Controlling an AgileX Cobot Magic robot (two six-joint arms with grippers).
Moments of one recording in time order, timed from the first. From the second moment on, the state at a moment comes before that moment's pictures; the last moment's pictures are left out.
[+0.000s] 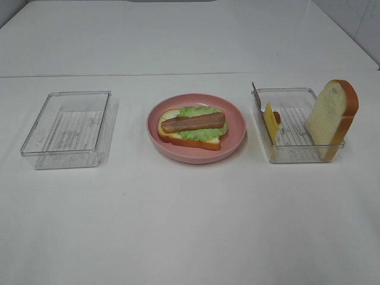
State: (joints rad) left arm -0.03 0.00 -0.52 -0.02 1.08 -0.03; right arm 0.07 0.51 -0.47 0.09 0.58 -0.02
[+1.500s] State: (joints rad) left arm -0.03 0.00 -0.52 -0.02 1.08 -0.03; right arm 0.19 1.68 -1.56 0.09 1.01 -0.06
